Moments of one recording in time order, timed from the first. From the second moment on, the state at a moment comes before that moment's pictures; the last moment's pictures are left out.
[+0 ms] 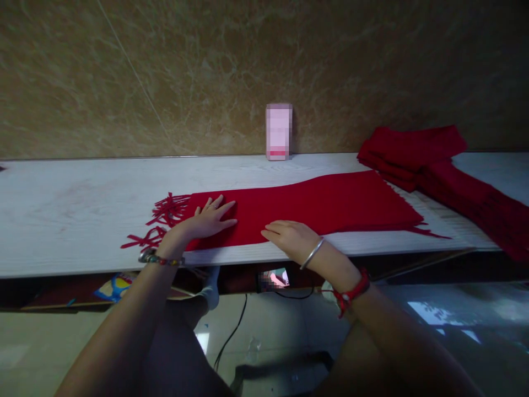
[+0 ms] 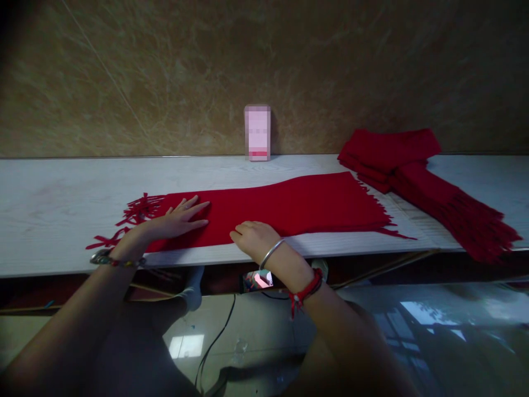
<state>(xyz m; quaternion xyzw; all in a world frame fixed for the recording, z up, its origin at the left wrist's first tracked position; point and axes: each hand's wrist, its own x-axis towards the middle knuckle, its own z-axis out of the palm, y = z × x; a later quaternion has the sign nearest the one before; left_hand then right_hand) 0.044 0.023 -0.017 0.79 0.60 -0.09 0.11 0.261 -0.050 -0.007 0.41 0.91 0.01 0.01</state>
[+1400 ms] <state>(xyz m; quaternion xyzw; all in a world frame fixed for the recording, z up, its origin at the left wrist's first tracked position) 0.102 0.132 0.011 0.79 0.46 0.18 0.37 0.261 -0.049 -0.010 0.41 0.85 0.20 -0.25</state>
